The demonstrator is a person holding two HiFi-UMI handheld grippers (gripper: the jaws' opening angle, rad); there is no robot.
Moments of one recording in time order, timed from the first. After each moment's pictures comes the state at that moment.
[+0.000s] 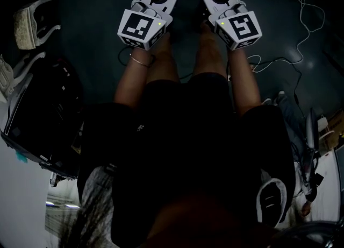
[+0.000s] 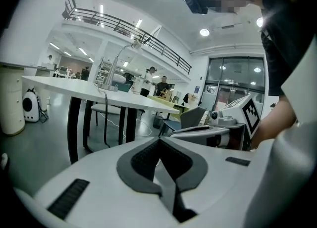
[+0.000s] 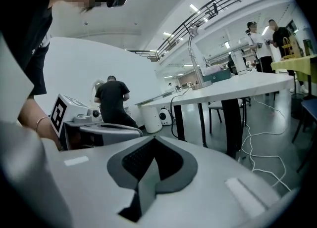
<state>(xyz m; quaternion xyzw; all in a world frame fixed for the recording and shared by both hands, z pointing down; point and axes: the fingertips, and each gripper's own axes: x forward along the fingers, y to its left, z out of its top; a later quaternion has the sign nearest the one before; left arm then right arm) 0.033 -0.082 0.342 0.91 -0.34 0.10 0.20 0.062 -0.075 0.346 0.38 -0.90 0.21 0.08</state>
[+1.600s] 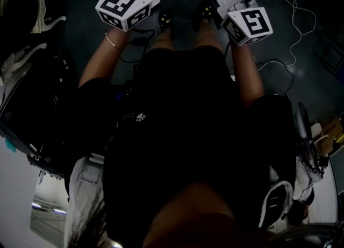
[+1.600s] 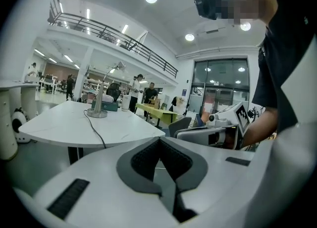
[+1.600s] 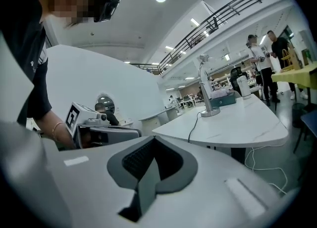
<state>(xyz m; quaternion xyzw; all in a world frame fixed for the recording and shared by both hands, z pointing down) -0.004 -0.063 0.189 0.95 -0.27 0.09 0.15 0.041 -0.048 0.192 0.39 -0.90 0.18 0.01</state>
